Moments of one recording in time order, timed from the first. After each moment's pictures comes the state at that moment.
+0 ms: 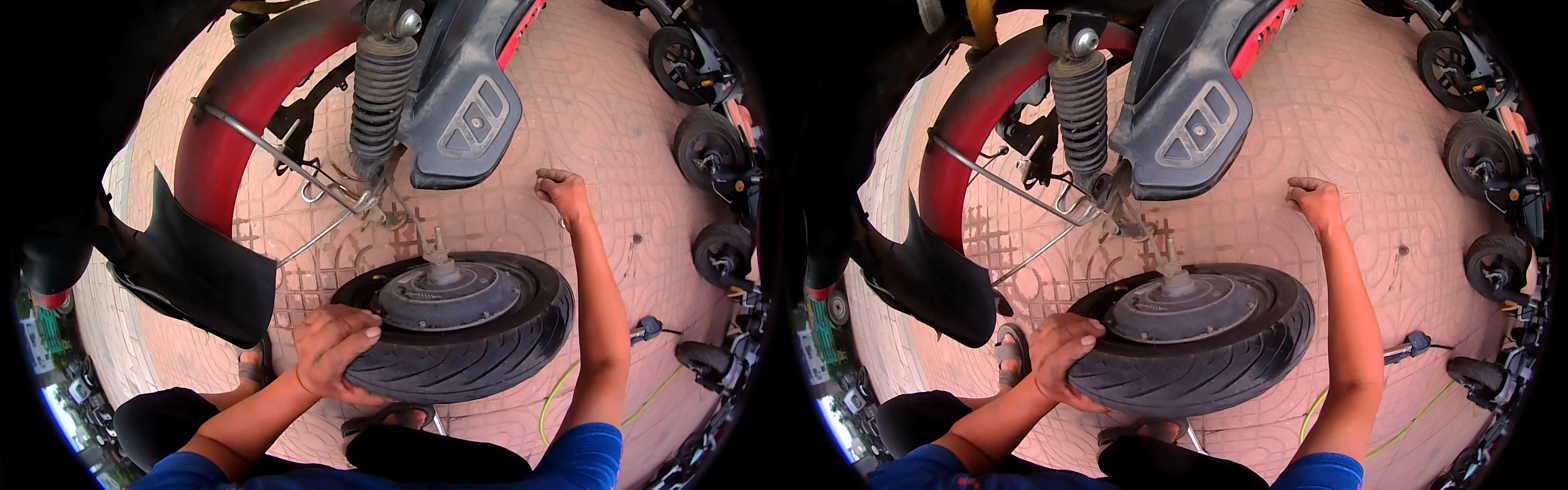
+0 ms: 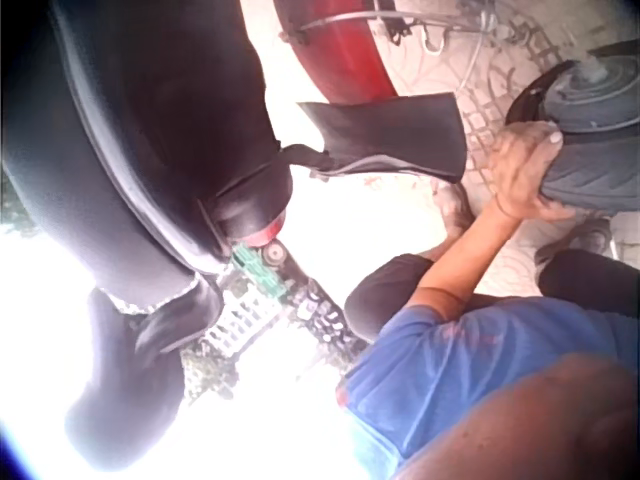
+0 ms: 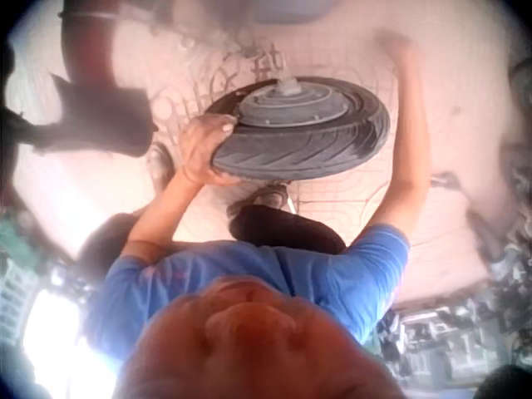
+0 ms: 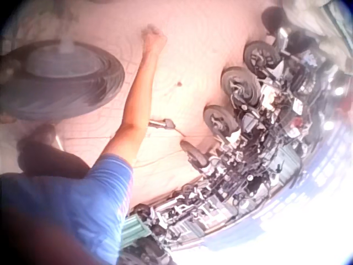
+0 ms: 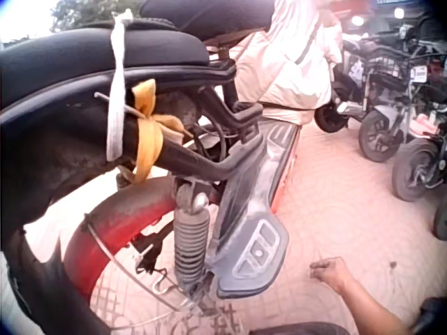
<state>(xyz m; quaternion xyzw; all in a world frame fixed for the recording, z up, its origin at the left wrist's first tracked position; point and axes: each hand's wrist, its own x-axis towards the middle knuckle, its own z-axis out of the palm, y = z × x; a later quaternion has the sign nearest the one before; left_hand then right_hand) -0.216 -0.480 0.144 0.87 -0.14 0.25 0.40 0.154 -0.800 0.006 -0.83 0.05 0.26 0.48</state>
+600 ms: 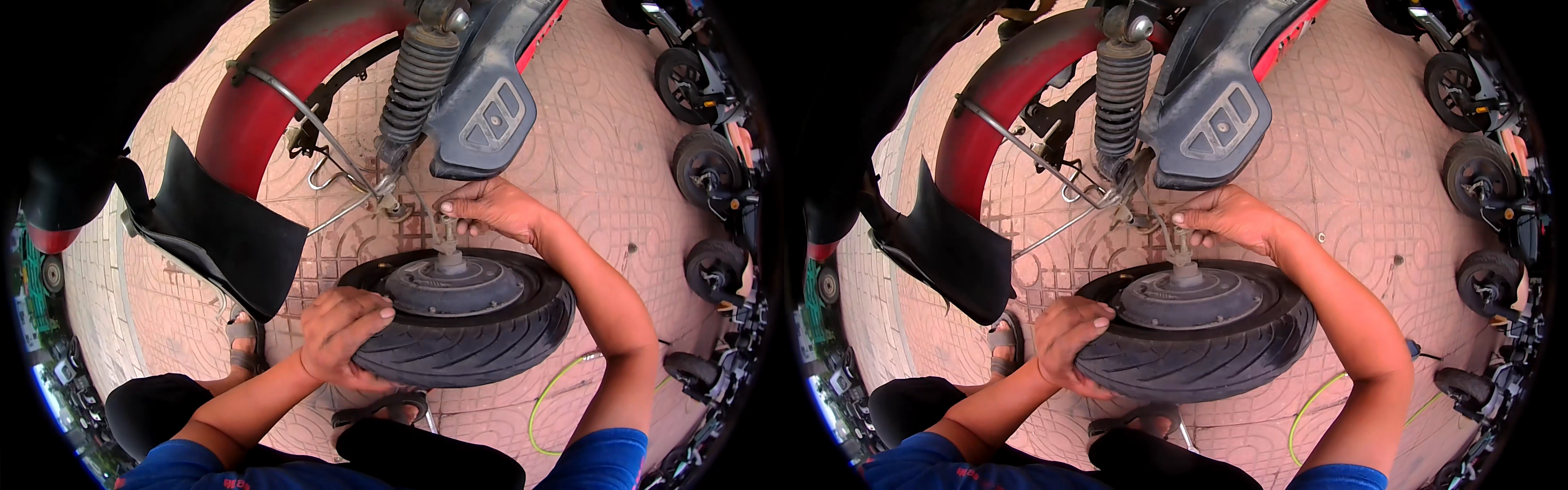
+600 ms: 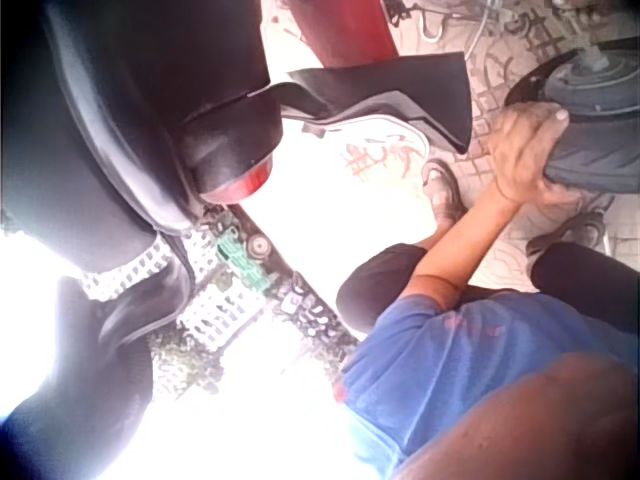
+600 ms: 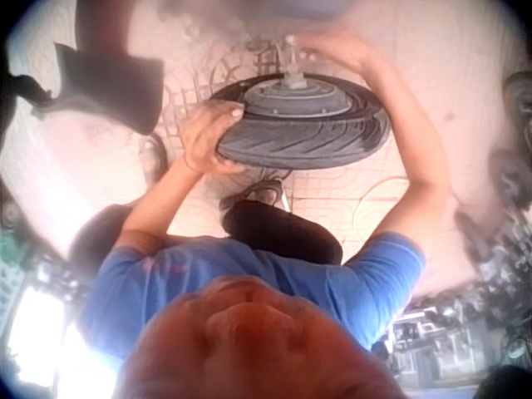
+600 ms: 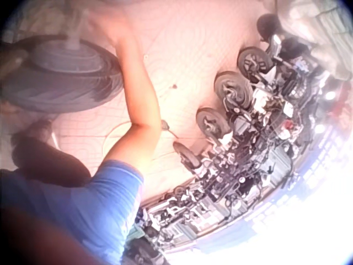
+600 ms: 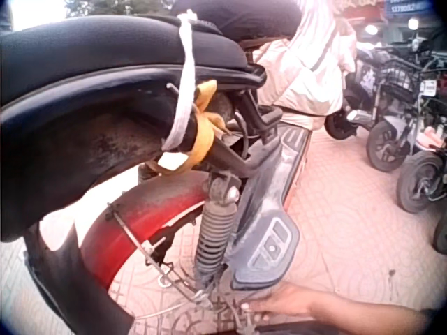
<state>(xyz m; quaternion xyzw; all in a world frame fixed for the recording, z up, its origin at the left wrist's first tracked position) -0.215 -0.478 0.144 0.87 -0.14 0.27 0.40 0.075 -0.675 0.097 -0.64 -0.12 0.58 0.50</state>
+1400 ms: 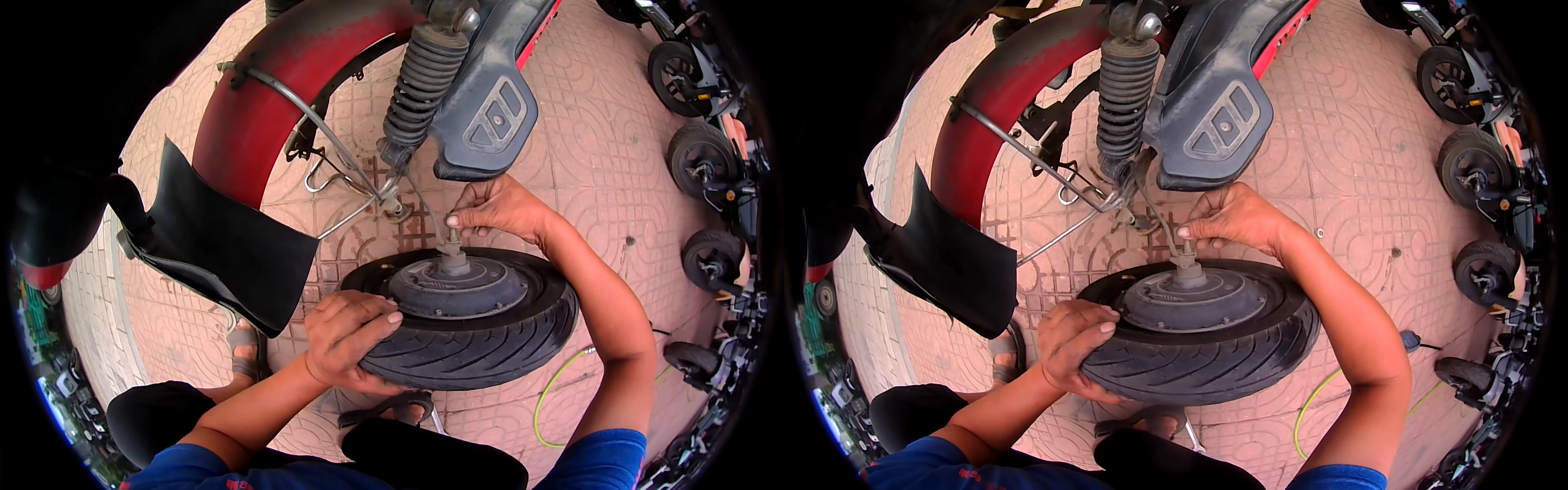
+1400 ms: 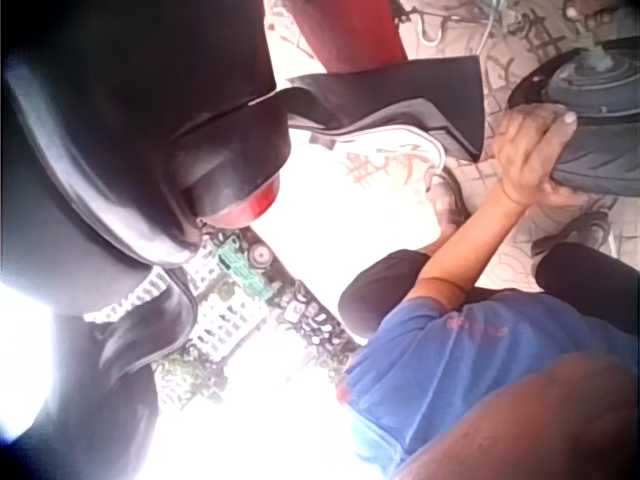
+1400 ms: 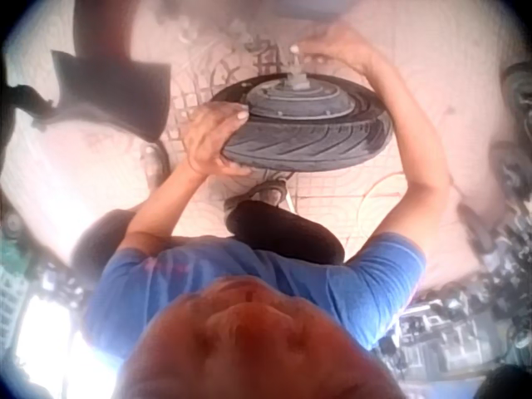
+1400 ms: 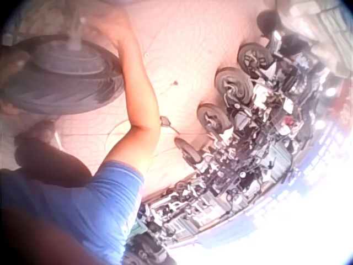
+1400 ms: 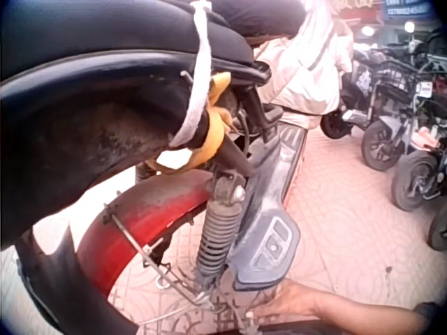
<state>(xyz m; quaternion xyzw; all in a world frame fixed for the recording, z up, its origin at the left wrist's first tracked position) -0.212 -0.474 0.143 0.86 -0.14 0.27 0.40 0.075 -0.681 0.103 -0.69 -0.18 0.55 0.44</state>
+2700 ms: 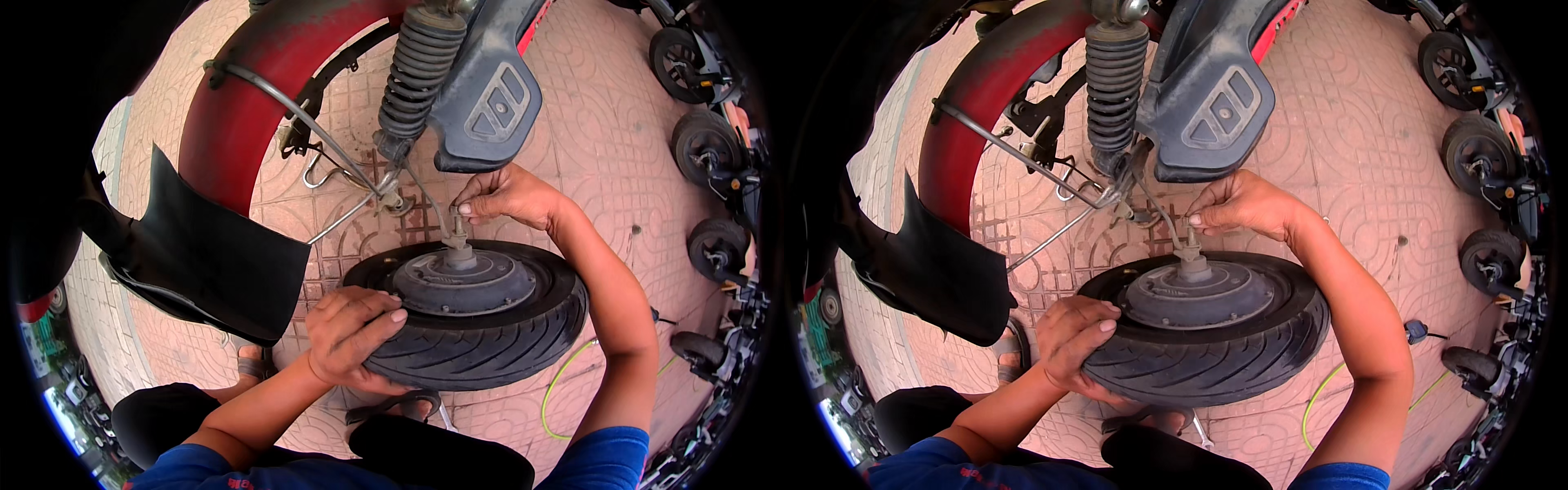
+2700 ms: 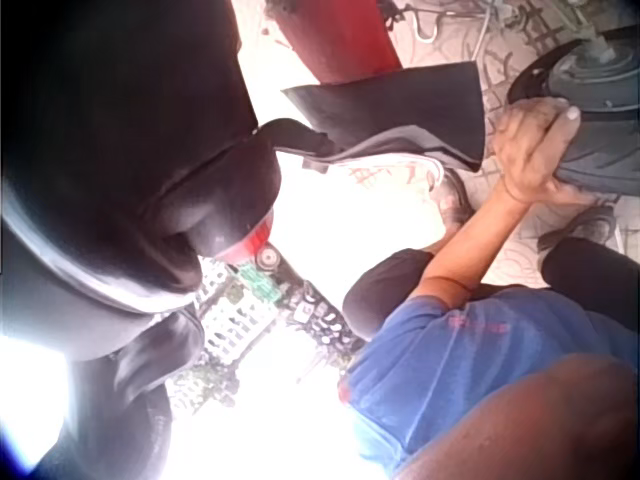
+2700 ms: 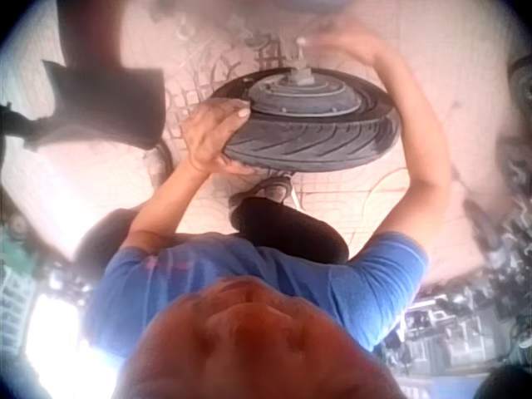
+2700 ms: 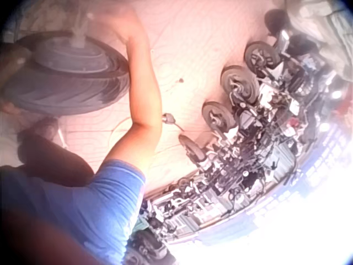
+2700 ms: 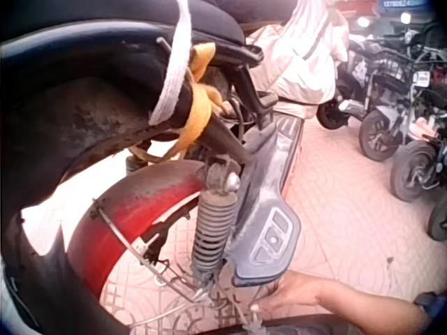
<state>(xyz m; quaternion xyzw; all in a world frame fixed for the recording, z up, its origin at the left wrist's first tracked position) -0.211 -0.473 0.142 0.87 -0.14 0.27 0.39 0.080 -0.685 0.094 -0.62 -0.18 0.57 0.51</state>
